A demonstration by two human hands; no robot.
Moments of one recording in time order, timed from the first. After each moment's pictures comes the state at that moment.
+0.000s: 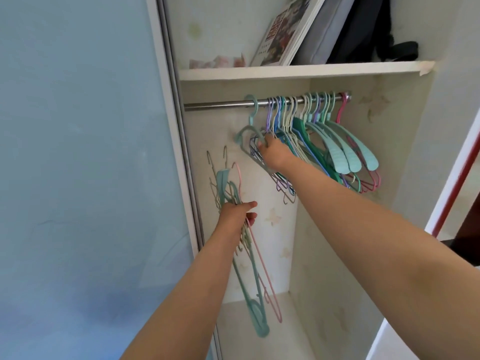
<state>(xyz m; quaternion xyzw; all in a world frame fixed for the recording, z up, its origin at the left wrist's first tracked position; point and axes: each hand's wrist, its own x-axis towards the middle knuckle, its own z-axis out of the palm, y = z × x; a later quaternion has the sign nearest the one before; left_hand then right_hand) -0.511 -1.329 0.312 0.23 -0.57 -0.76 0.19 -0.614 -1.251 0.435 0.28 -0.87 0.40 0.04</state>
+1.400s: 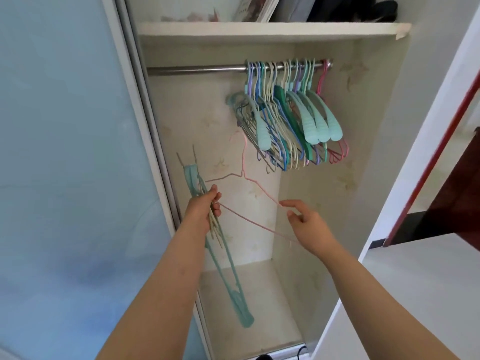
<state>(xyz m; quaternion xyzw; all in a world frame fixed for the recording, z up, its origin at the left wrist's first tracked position) -0.491 -1.333 0.264 0.28 -0.45 -0.83 0.18 -0.526 -1.083 0.259 0.21 -0.86 0.47 0.00</state>
